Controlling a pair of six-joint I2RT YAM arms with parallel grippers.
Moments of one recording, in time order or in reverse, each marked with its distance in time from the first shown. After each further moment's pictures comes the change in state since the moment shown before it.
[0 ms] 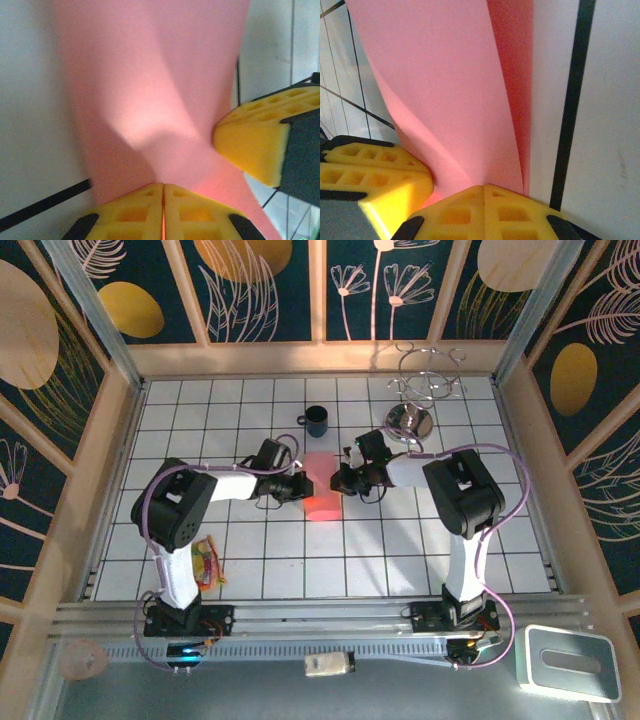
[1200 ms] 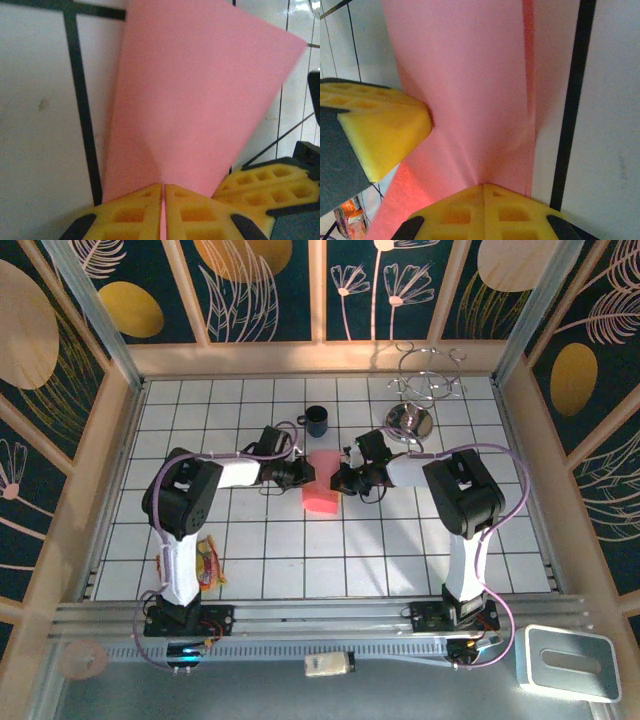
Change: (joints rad) left arm 0.036 0.129 0.182 -0.030 0.024 -0.064; right arm 0.000 0.000 -0.005 0.006 0.002 0.000
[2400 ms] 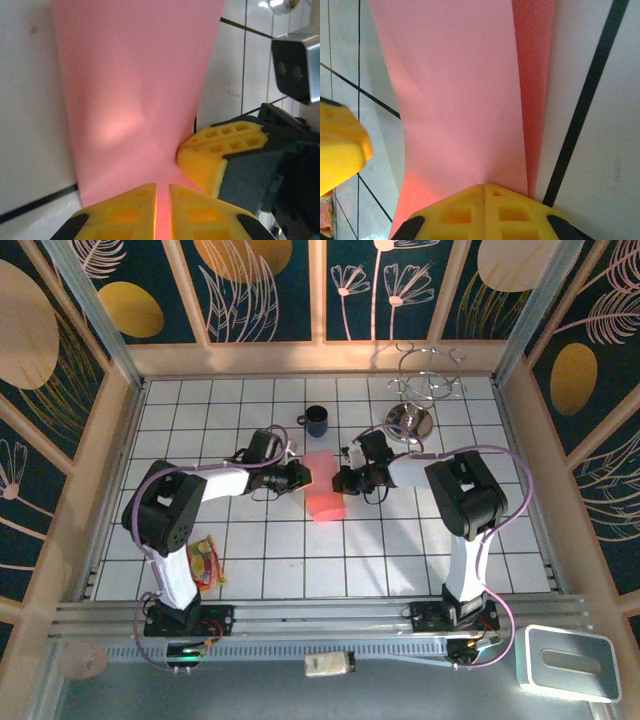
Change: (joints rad) left arm -0.010 -0.155 -0.140 0.057 0.044 -0.077; right arm -0.005 -0.035 -0.006 -0.015 -0.002 -0.195
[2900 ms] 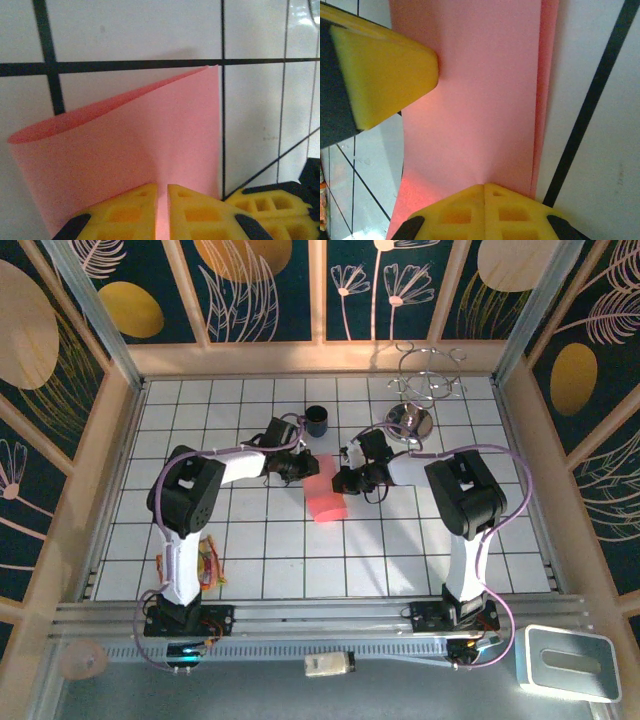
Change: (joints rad) left arm -0.005 0.182 0.245 -0.153 -0.100 0.093; right arm -0.002 0.010 0.019 -0.033 -0.005 -0.041
